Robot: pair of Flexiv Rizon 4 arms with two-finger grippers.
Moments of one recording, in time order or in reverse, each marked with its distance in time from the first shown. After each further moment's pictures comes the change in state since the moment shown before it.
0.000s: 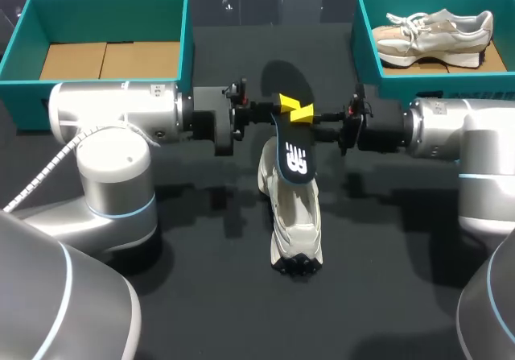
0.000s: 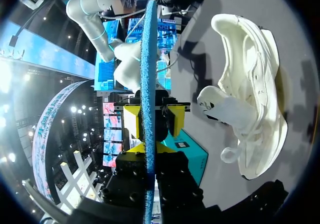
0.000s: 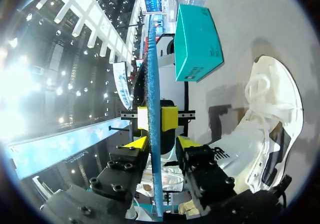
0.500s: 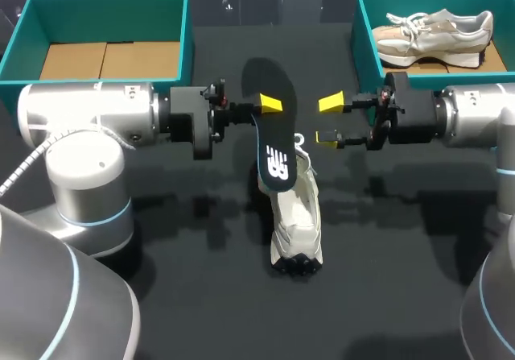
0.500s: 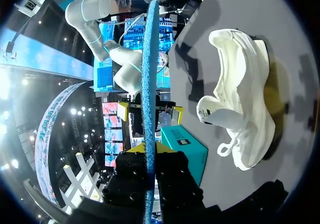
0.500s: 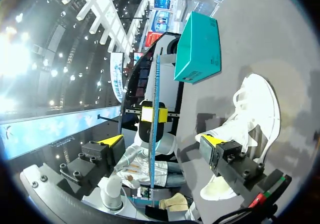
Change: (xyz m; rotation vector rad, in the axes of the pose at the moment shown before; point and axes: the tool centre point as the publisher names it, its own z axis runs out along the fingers) left arm -0.018 -0.019 -0.036 -0.018 0.009 0.044; right arm 0.014 -0.008 -0.042 0.038 -0.077 -0.140
